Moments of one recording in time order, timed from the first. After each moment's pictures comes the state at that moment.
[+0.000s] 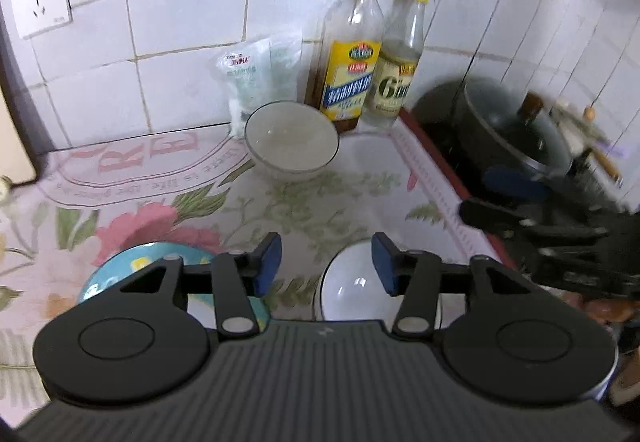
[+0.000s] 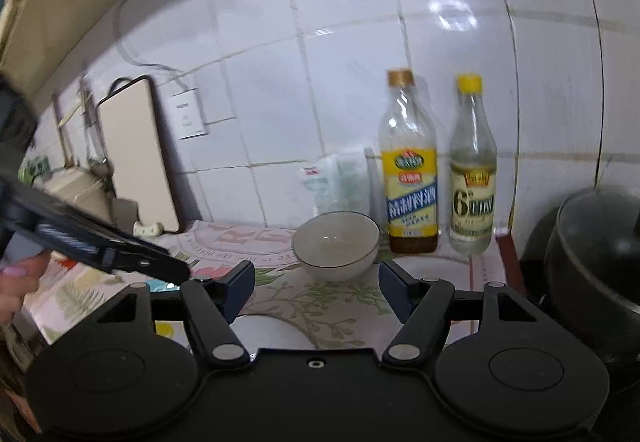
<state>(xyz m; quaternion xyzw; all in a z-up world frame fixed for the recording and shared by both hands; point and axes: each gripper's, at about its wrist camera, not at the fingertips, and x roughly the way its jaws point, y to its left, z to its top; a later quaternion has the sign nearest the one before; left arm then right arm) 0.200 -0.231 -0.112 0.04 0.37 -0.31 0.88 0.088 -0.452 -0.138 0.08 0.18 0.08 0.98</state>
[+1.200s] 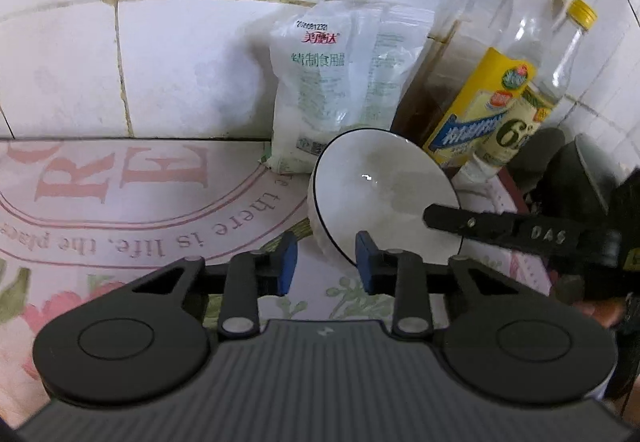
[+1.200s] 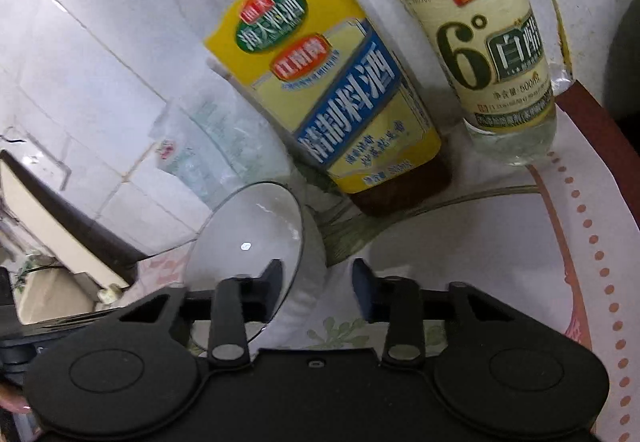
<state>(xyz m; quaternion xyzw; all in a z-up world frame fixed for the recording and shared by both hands) 0.379 -0.255 -0.203 -0.04 0.40 -0.27 0.88 0.307 -0.506 -0.235 0.30 0.31 0.07 0.90</state>
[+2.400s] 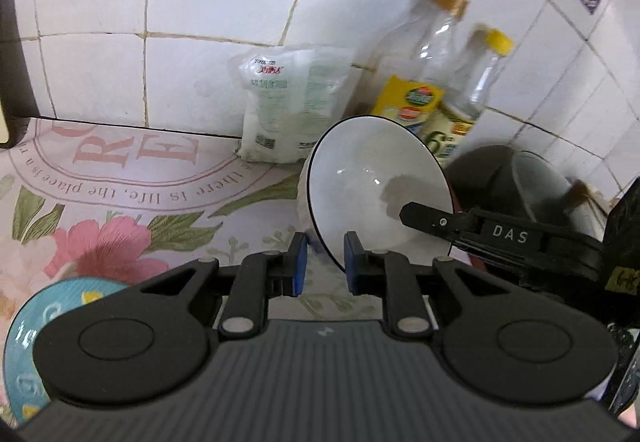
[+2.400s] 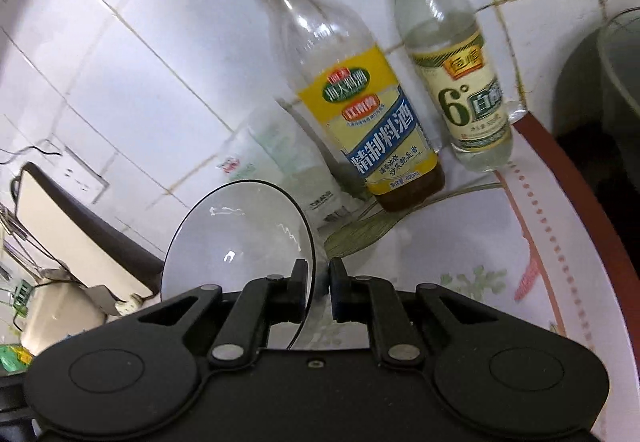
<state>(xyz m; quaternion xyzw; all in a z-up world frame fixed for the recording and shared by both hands) 0.273 -0.251 -0.135 -0.06 0.37 -0.26 0.89 0.224 -0.481 -0.171 0.31 0.28 0.03 0.91</state>
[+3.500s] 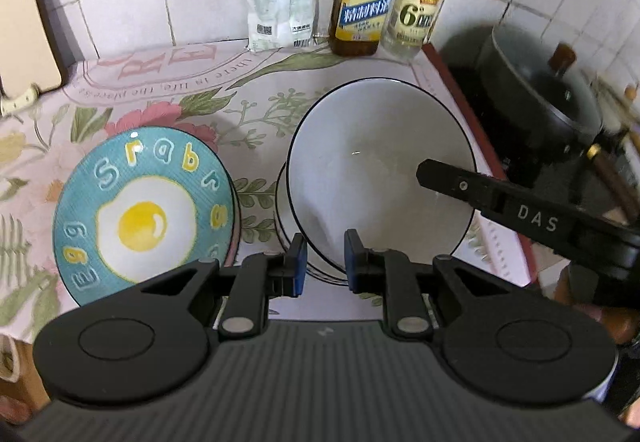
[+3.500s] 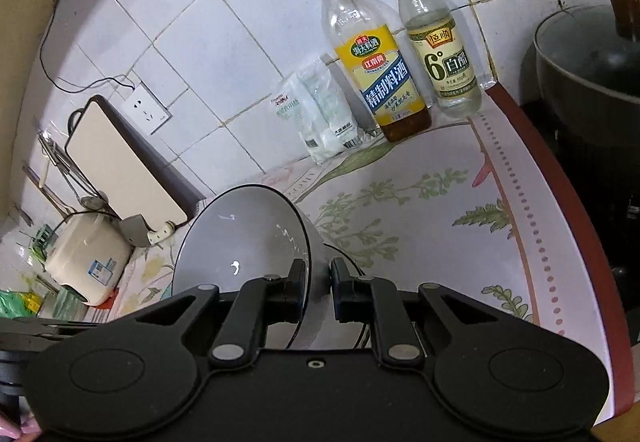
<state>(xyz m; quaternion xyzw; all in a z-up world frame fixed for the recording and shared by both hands) 0.143 -0.268 -0.141 0.06 0.45 -0.21 0.87 0.082 -0.454 -0.182 0.27 0.28 0.07 0.92</state>
